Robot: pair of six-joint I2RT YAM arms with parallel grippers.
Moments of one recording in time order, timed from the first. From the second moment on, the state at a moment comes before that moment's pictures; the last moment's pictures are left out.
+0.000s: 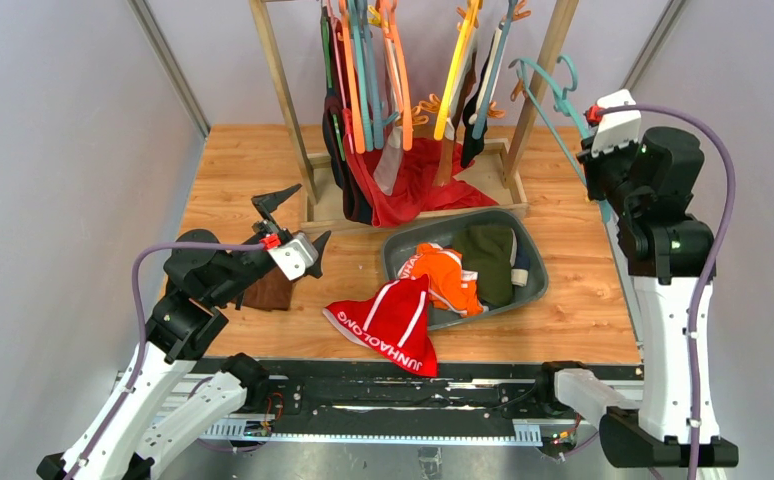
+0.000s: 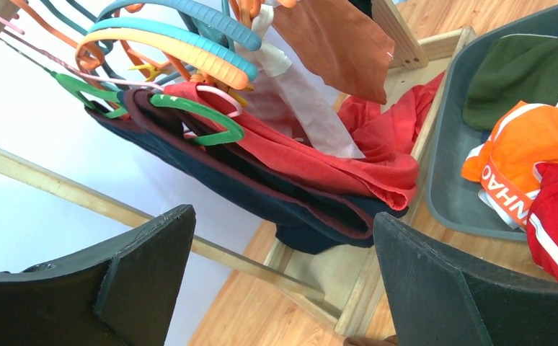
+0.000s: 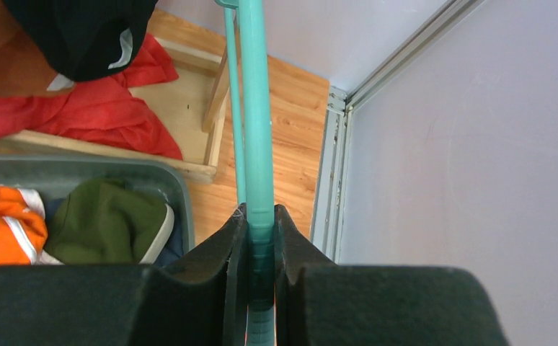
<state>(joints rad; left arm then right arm) -0.54 0.62 0.91 -0.26 0.25 0.75 0.03 1.03 1.54 -0.81 -0.01 -0.40</state>
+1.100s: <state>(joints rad) -0.54 0.62 0.91 -0.27 0.27 0.76 0.17 1.36 1.82 -0.60 0.20 -0.30</state>
